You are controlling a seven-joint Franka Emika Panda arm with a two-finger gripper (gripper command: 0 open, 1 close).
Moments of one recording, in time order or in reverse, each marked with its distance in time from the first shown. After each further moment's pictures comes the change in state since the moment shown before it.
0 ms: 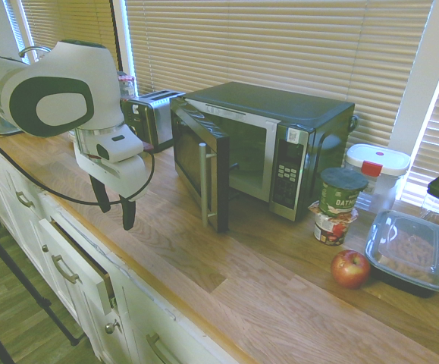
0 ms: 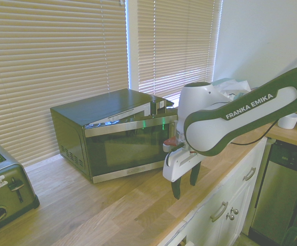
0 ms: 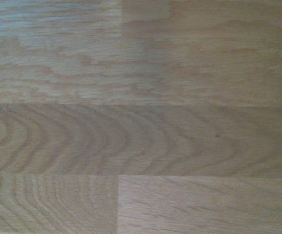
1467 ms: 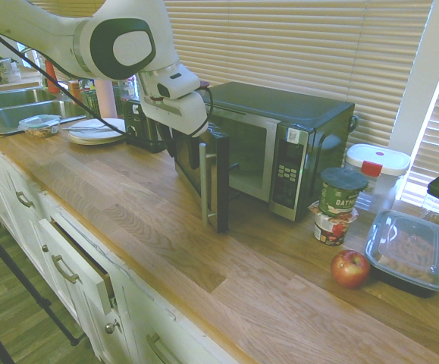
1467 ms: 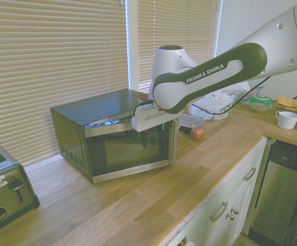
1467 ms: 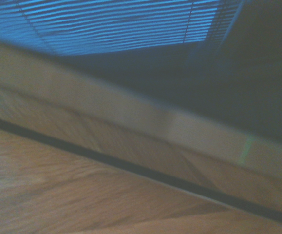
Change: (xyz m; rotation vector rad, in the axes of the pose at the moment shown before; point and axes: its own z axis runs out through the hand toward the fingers) arm 0.121 -0.085 -0.098 0.124 0.226 0.148
